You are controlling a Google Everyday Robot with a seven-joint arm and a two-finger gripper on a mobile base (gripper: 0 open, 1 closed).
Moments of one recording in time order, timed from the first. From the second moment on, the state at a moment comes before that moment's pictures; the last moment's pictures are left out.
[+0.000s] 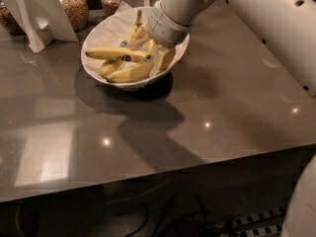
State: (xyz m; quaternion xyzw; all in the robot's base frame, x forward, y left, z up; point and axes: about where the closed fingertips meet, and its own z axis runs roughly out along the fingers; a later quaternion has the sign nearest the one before) arm 0.622 0.014 0.911 -0.87 0.41 0.02 0.26
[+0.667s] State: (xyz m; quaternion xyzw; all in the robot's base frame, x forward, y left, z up) arm 0.624 0.012 0.897 -0.88 0.40 0.02 0.25
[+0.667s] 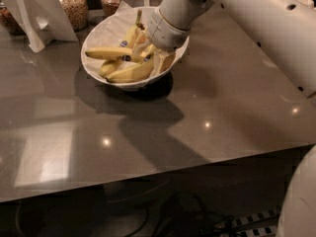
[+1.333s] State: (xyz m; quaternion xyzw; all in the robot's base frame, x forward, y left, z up) arm 0.625 0.012 0.890 -0.87 0.41 0.02 0.26
